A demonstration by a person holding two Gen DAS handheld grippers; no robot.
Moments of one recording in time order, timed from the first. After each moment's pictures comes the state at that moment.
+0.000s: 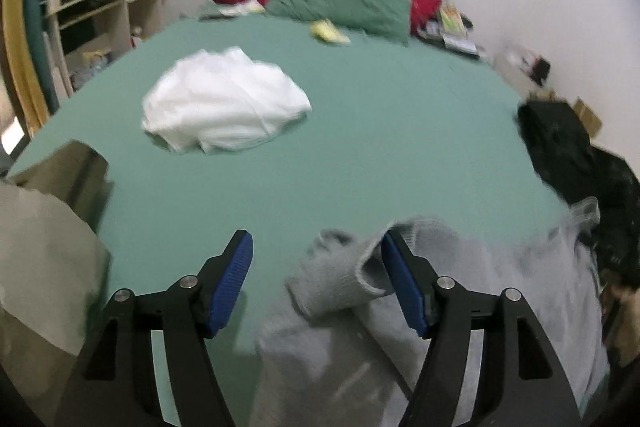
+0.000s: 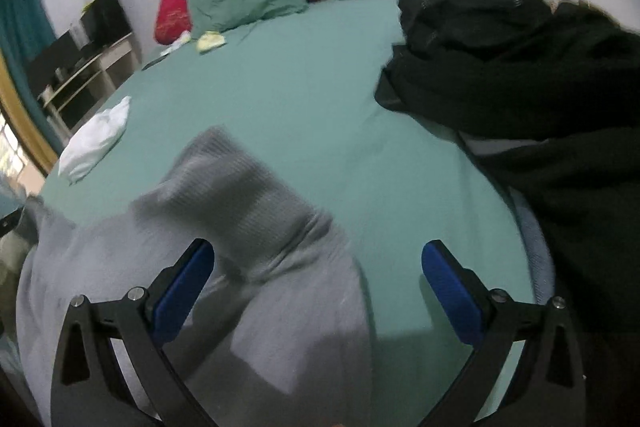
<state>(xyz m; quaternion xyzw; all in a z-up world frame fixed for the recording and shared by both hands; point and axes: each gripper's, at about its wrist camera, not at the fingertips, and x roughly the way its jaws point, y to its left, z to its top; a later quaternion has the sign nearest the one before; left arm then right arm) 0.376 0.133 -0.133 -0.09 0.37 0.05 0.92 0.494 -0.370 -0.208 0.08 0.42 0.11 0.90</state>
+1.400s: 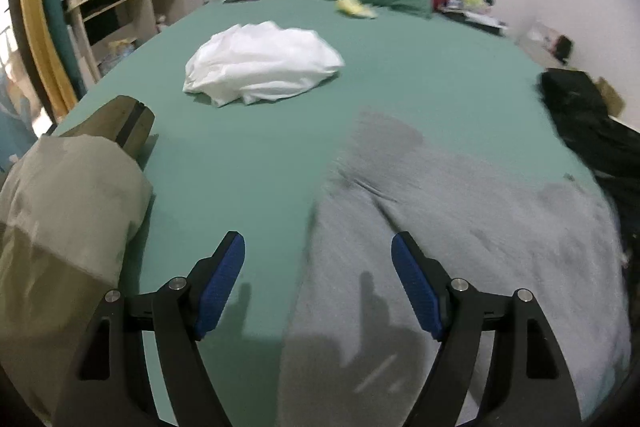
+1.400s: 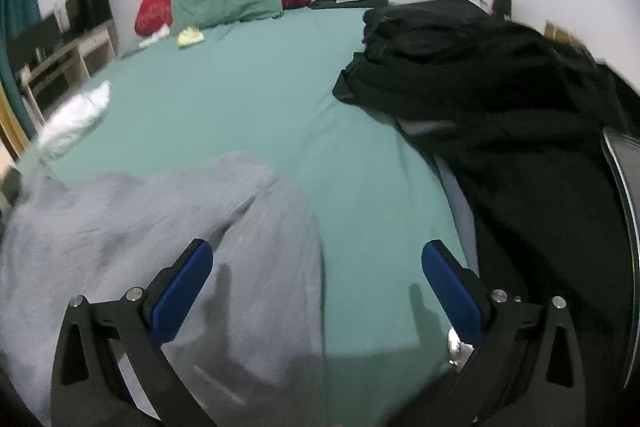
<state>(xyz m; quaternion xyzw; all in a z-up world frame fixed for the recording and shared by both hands) 0.325 0.122 -0.152 -0.06 0.41 0.08 0.90 0.410 -0.379 -0.179 0.03 0.40 0.06 0.91</state>
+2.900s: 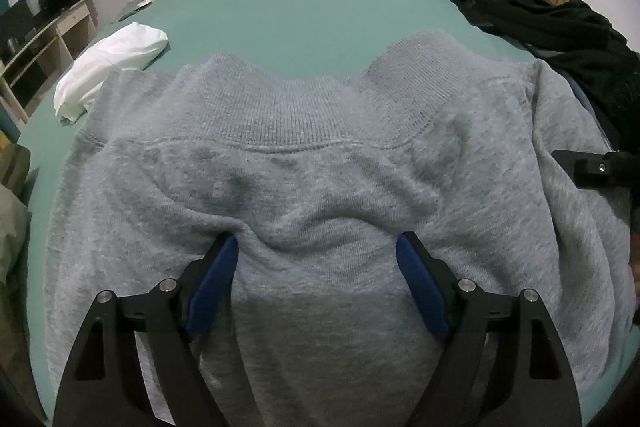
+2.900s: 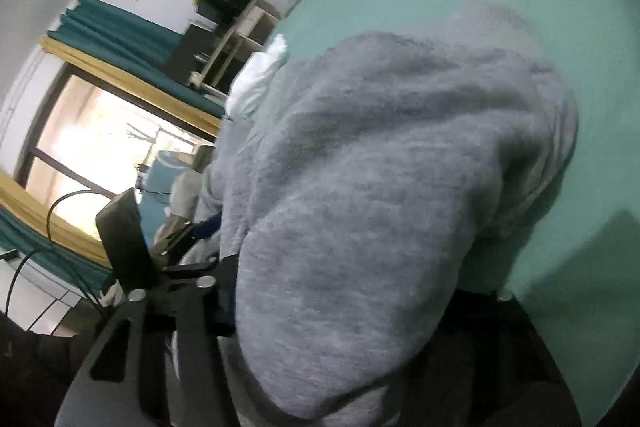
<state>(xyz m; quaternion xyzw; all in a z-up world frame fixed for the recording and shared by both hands) 0.355 -0.060 -0.224 0.05 0.46 -0.02 0.88 0.447 -0.312 -0.269 0.27 0.48 0.41 0.72</state>
